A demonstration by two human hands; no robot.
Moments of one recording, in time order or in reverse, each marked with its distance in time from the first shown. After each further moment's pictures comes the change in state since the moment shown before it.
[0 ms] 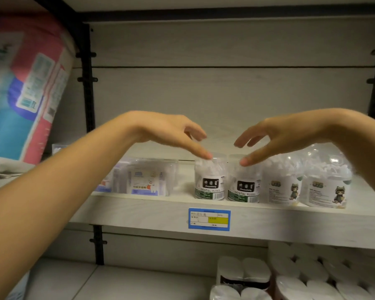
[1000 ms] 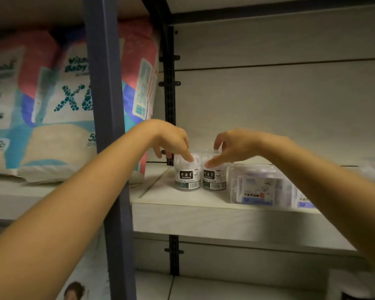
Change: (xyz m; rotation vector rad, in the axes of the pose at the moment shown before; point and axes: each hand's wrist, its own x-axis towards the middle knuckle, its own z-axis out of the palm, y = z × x) left_hand -0.080 -0.244 -0.067 0.091 -0.054 -0.324; right_hand 0.209 -0.249 0.050 0.012 0.165 0.051
